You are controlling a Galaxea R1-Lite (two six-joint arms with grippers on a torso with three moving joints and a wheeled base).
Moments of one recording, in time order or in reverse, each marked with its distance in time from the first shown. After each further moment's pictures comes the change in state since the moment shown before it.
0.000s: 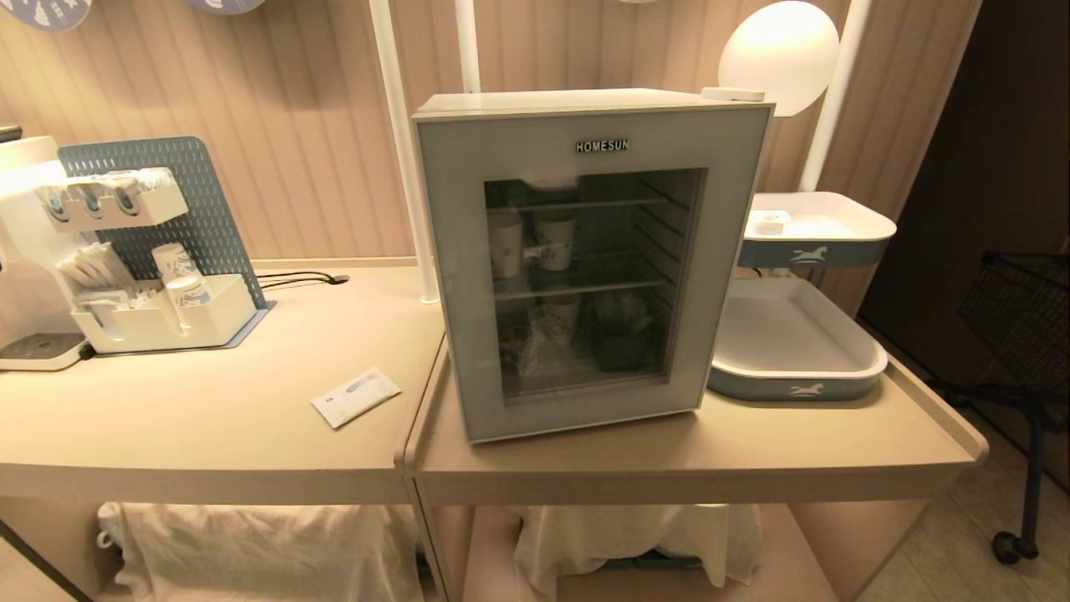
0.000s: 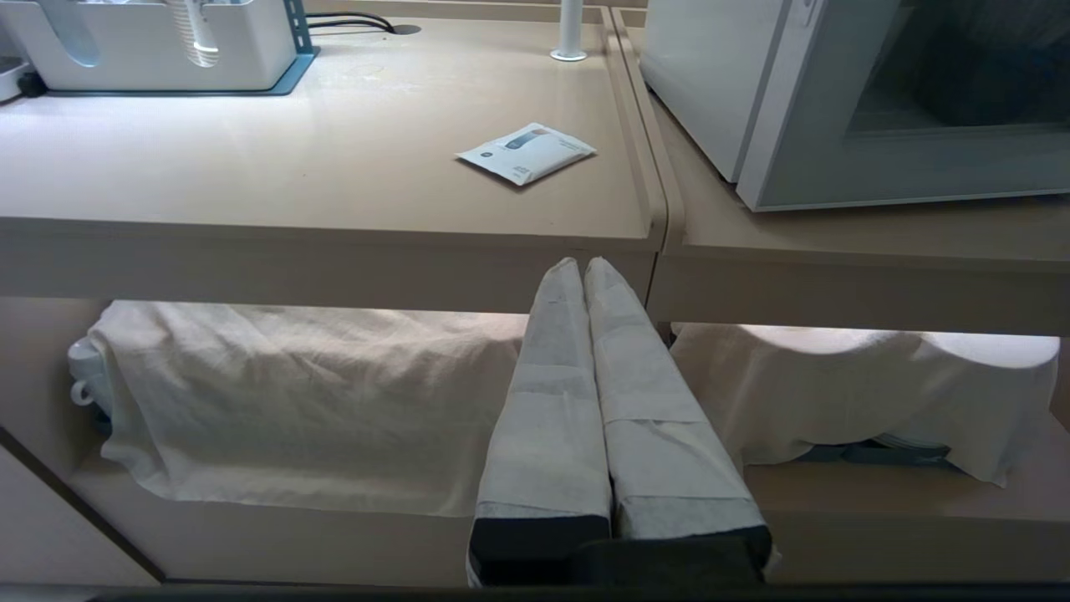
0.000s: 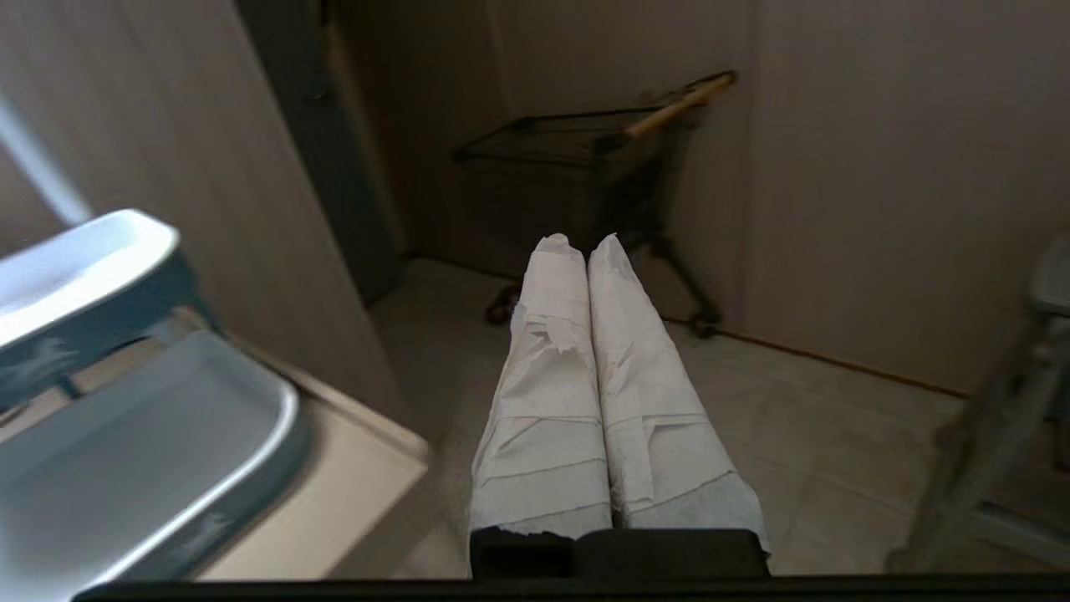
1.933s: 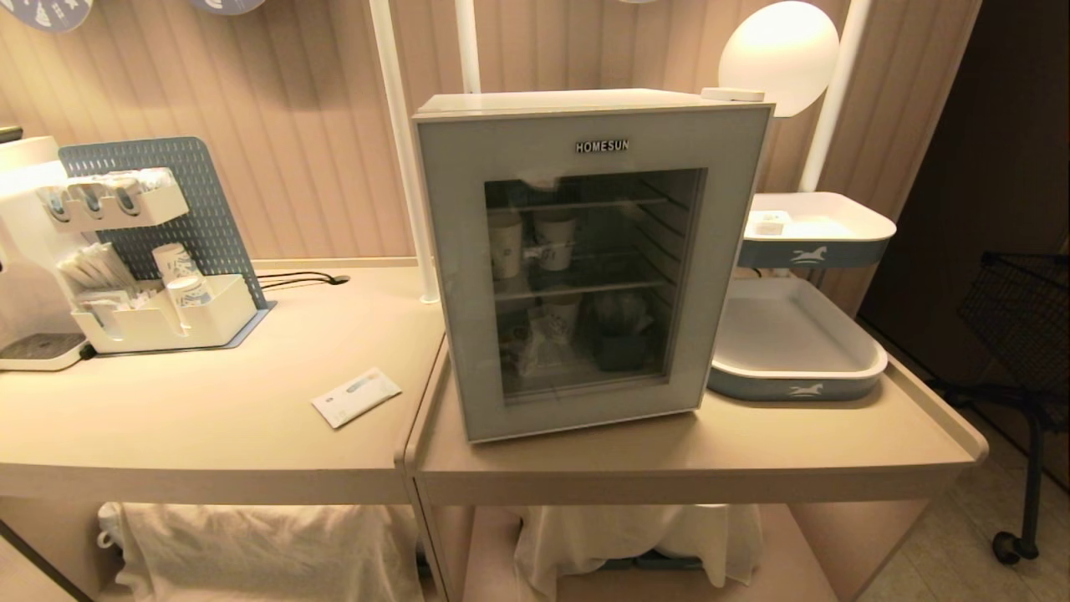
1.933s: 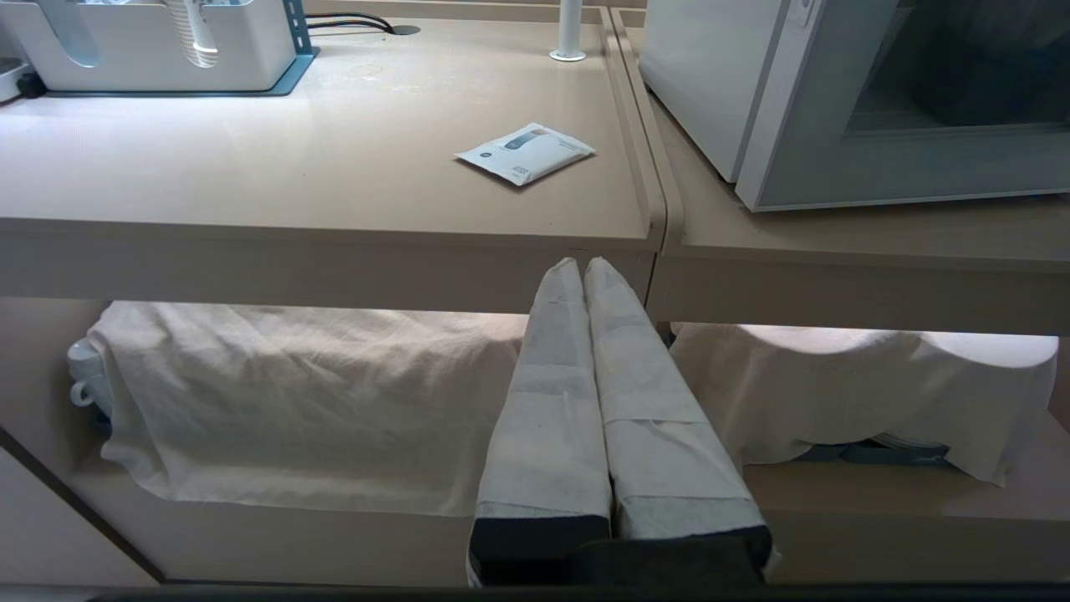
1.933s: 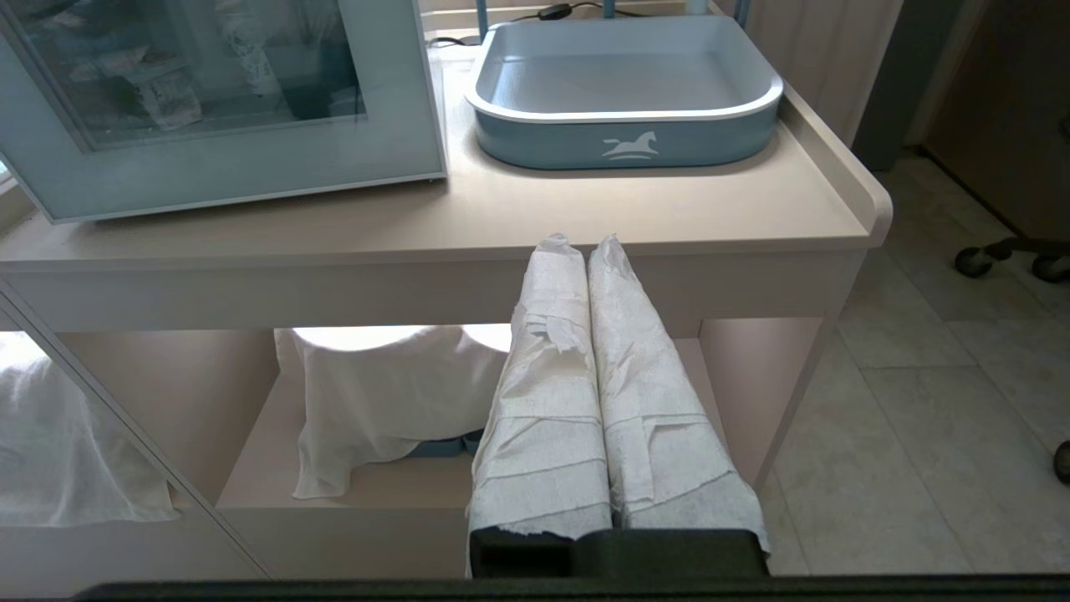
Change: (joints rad) left arm 0.000 0.000 0.000 0.000 0.000 0.000; right arm -0.076 -0.517 0.593 0.174 1.029 0.081
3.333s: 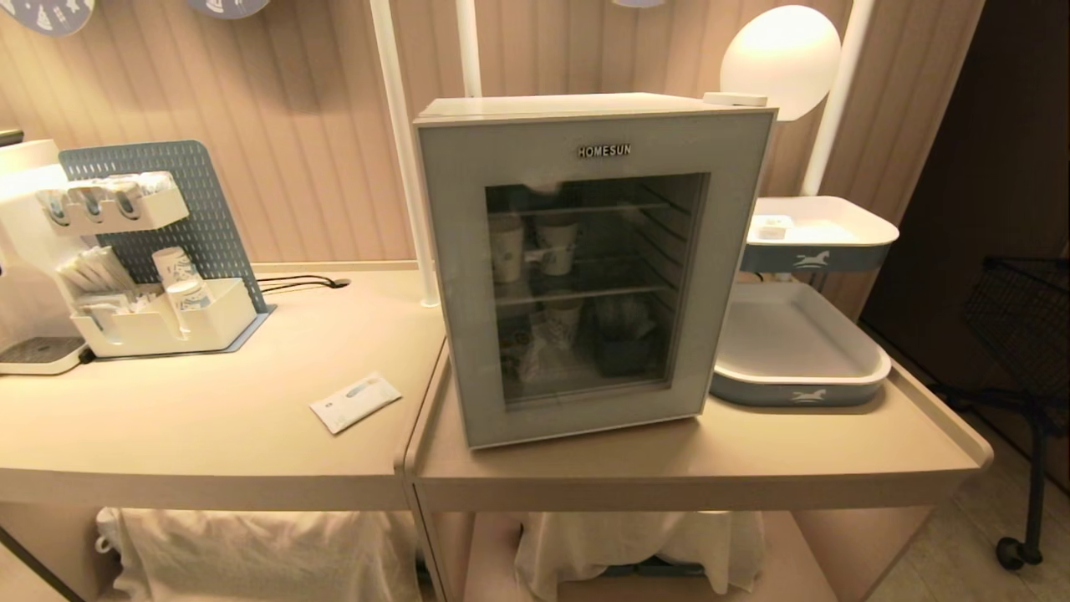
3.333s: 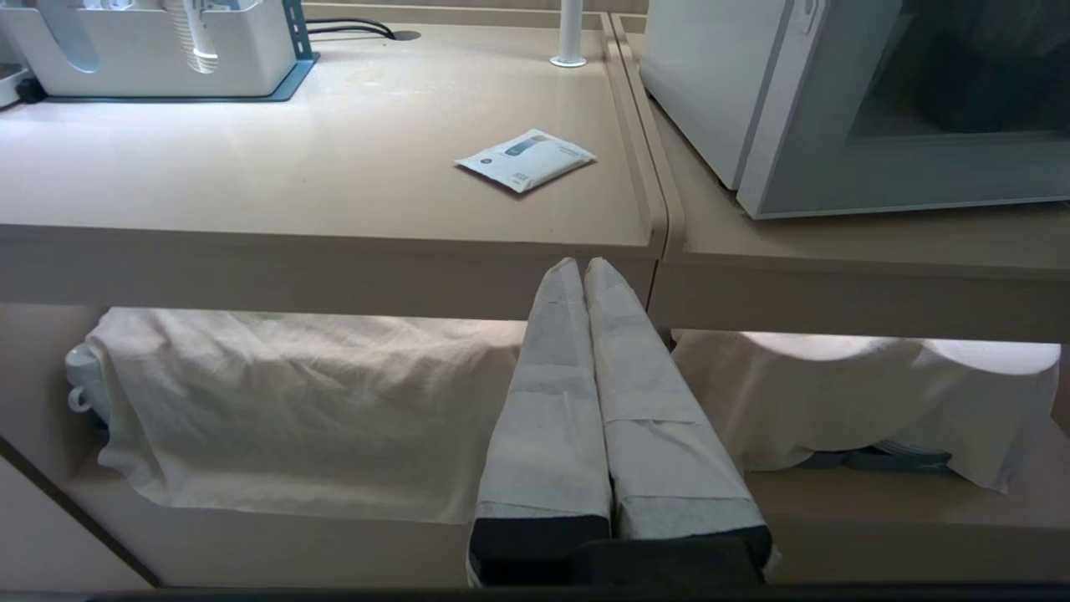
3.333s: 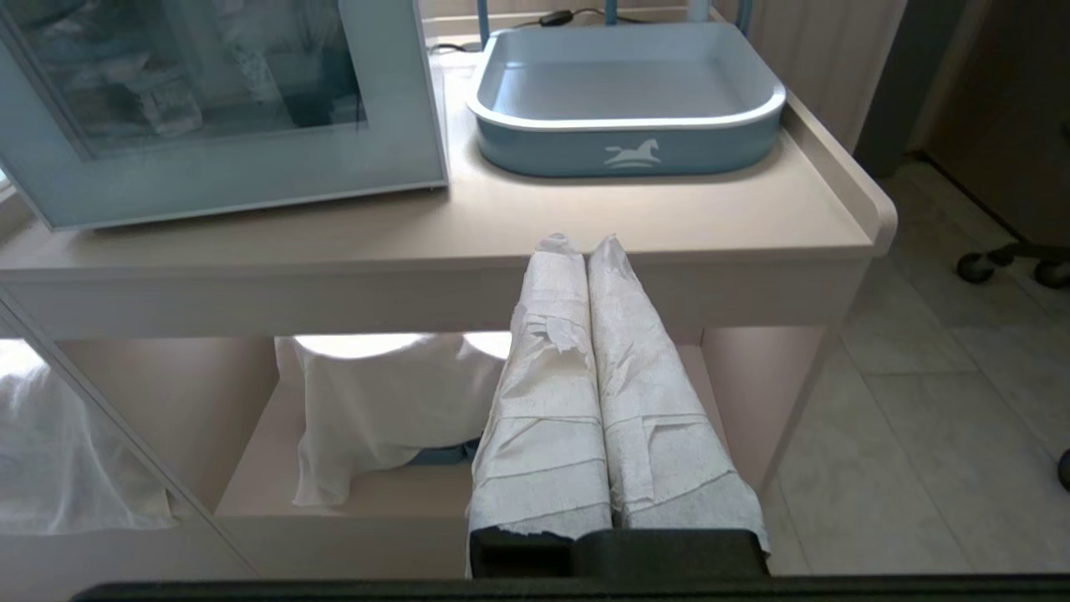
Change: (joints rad) left arm -0.001 0.000 0.000 0.000 0.001 -0.001; right arm 0.000 0.000 0.000 0.000 0.000 0.001
